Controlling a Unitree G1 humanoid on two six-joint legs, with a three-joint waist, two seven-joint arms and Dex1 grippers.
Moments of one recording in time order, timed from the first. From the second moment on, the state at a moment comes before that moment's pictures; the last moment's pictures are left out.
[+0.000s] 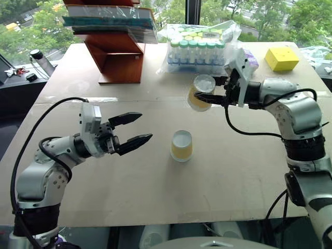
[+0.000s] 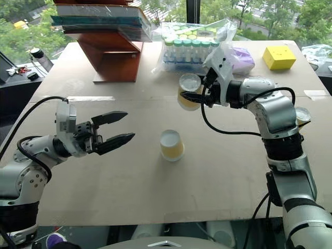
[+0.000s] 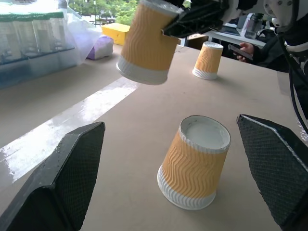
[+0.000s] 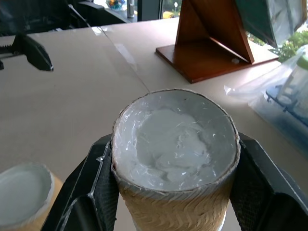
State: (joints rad) left arm -0.14 0.70 0.27 -0.28 -0.73 0.42 -1.09; right arm -0.73 -0.56 0.06 -0.23 0.38 0.81 0.92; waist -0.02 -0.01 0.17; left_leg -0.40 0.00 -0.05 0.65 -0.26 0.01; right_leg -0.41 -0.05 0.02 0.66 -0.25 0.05
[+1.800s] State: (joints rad) left arm -0.23 0.86 0.25 -0.26 -0.82 0.60 -1.28; right arm -0.19 -0.59 0.19 -0.63 0.38 0.72 0.67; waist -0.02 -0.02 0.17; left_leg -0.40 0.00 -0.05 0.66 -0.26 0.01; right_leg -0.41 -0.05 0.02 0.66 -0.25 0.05
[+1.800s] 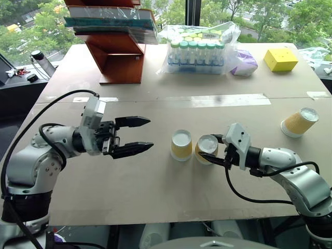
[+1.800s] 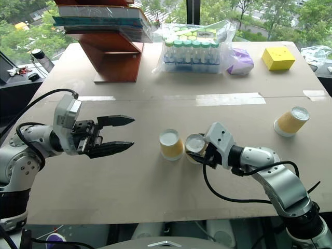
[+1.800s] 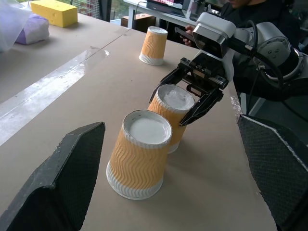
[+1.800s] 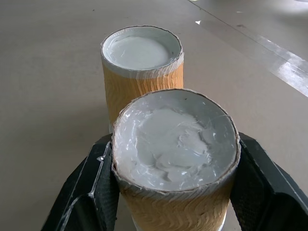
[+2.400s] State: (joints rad) left arm -0.21 0.86 0.25 -0.23 -0.81 0.56 -1.30; right arm -0.22 -0.56 0.20 -0.63 0.41 0.78 0.66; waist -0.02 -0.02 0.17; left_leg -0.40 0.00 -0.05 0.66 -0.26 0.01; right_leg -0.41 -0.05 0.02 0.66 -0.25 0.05
